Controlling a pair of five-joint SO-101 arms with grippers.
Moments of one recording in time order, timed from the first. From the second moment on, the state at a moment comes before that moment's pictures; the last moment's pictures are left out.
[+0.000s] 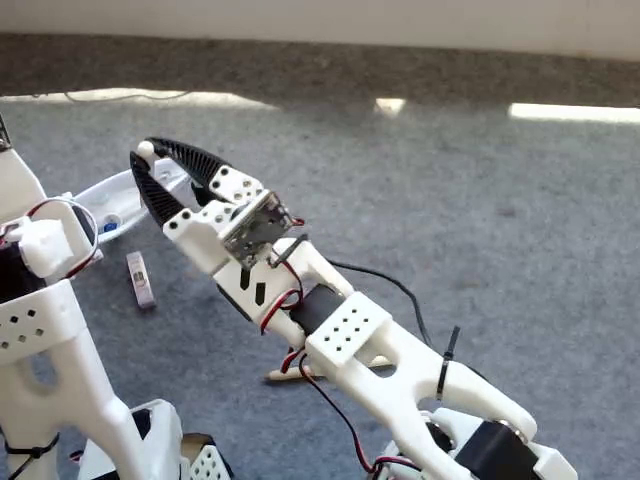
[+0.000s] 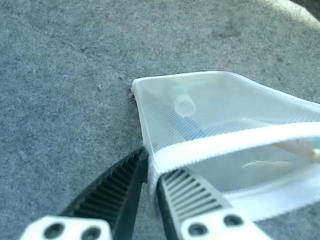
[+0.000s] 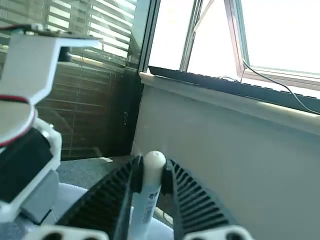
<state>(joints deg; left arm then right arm) -27.7 -35.0 15.9 85.3 9.5 -52.1 -21.7 42.1 -29.1 12.5</state>
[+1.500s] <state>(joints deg) -28.0 -35.0 15.9 85.1 9.5 -46.4 -51.8 42.0 30.5 -2.8</state>
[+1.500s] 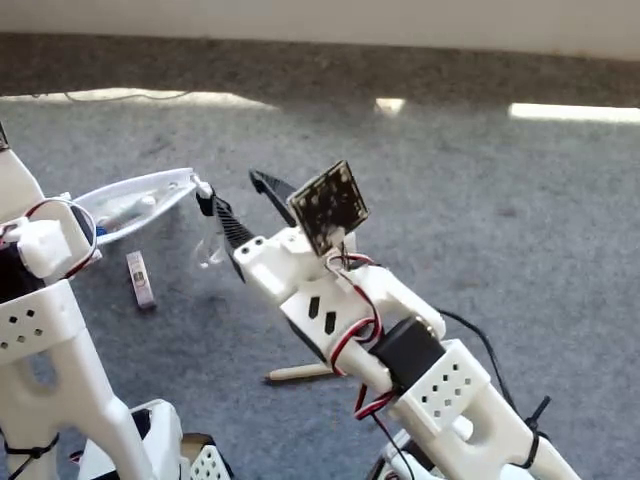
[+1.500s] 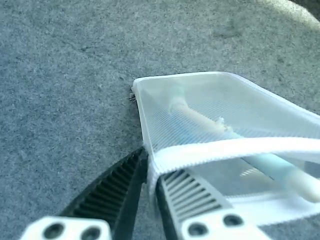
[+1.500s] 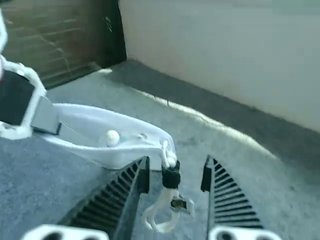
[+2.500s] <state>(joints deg) -33.4 -35.0 16.0 84.3 9.5 -57.2 -38.5 46.5 69.7 16.5</state>
